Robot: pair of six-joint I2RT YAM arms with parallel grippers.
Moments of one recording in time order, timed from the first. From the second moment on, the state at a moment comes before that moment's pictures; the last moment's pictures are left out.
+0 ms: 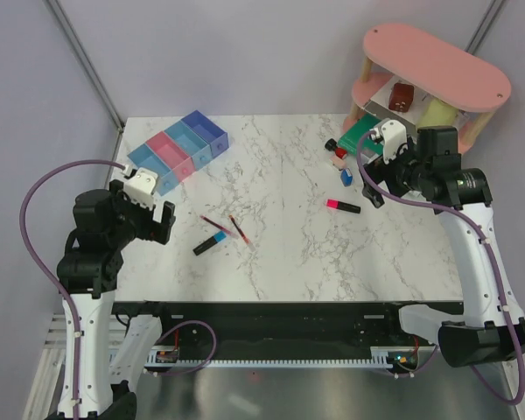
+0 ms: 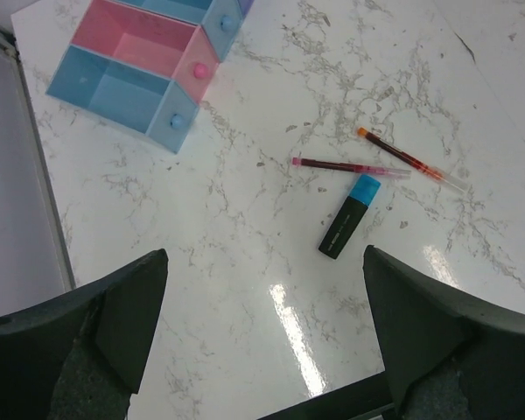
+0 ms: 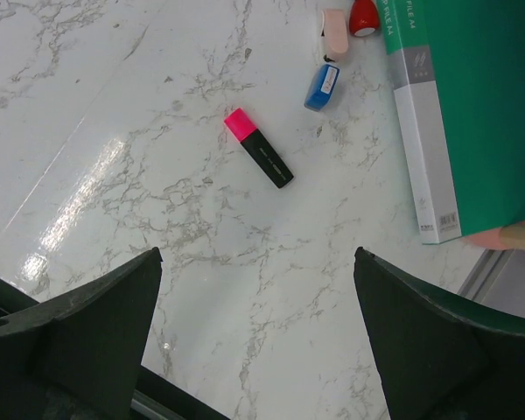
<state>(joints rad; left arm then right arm) 0.02 0.70 1.10 -0.91 0.27 0.36 0.10 1.18 1.45 -1.01 -0.29 -0.42</state>
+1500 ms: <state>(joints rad) -0.05 2.30 2.07 -0.60 -0.14 -0.29 0.10 1.31 1.42 -0.99 -0.28 -0.45</state>
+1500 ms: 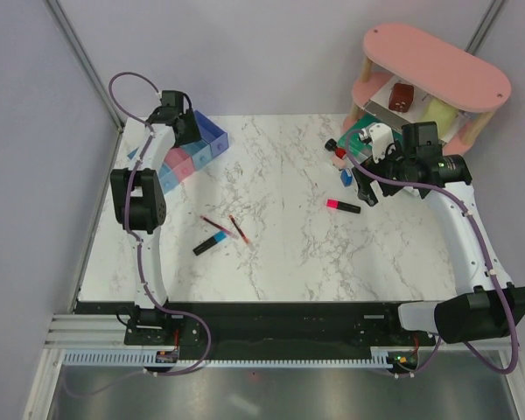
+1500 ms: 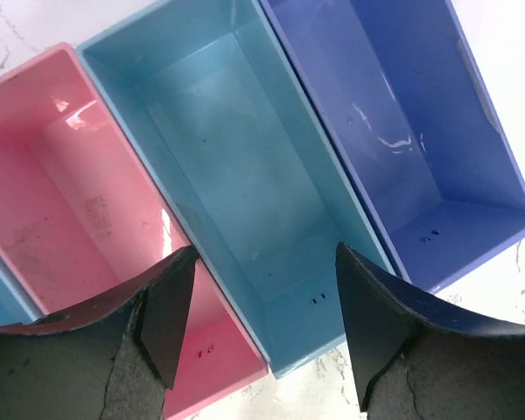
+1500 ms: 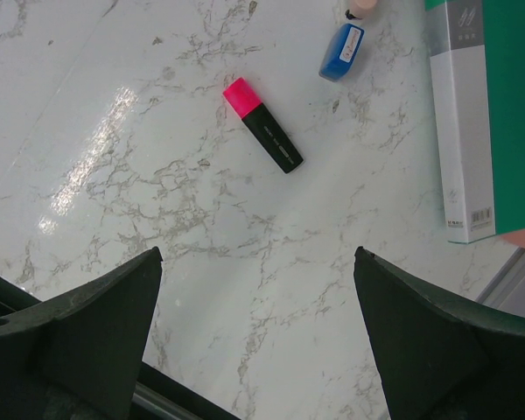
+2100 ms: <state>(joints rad) -0.04 2.35 2.10 -0.64 -0.18 -0.30 0.10 1.32 1.41 -0.99 -0.28 -0.45</state>
